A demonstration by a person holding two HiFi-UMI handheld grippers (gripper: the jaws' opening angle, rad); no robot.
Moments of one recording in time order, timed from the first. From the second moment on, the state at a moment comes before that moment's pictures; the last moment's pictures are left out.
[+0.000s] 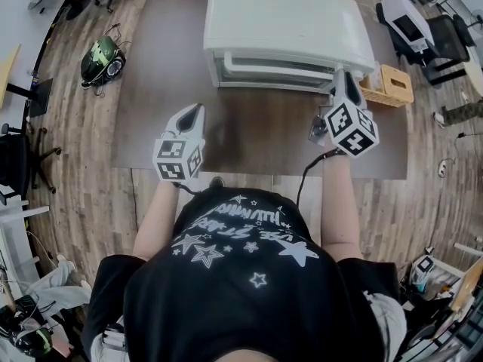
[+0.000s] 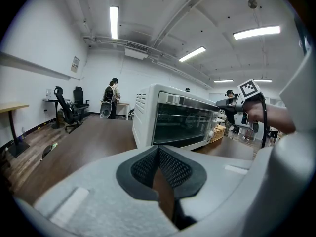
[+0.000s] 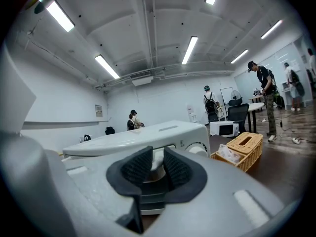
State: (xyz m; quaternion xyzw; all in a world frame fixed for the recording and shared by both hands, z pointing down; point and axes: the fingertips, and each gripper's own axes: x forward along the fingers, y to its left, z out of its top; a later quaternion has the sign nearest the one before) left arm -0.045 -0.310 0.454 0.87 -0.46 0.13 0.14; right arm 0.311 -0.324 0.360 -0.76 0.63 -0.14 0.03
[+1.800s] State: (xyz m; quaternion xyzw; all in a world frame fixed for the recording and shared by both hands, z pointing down) left arm -0.019 -0.173 0.493 0.95 -0.19 0.21 0.13; right arm 0.205 -0.031 0.438 -0.83 0.51 -0.24 0.02
